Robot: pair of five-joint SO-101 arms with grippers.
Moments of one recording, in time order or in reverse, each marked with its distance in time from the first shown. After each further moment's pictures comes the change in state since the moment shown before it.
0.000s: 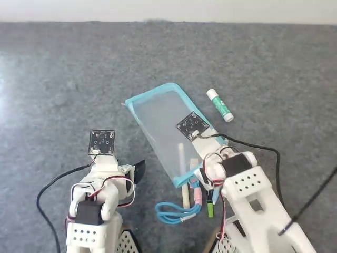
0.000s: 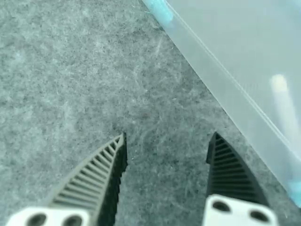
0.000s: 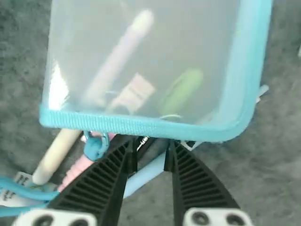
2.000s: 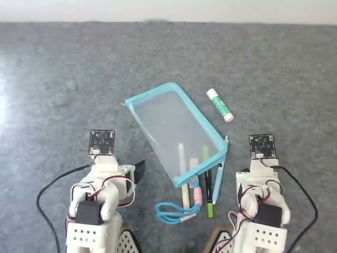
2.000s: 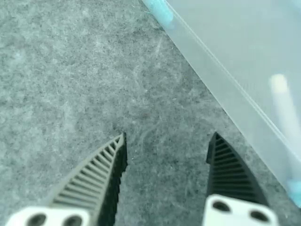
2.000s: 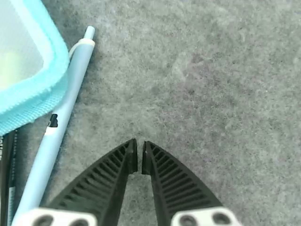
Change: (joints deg) left arm 0.0 0.0 0.0 0.0 0.0; right arm 35.3 -59.8 34.5 5.6 0.4
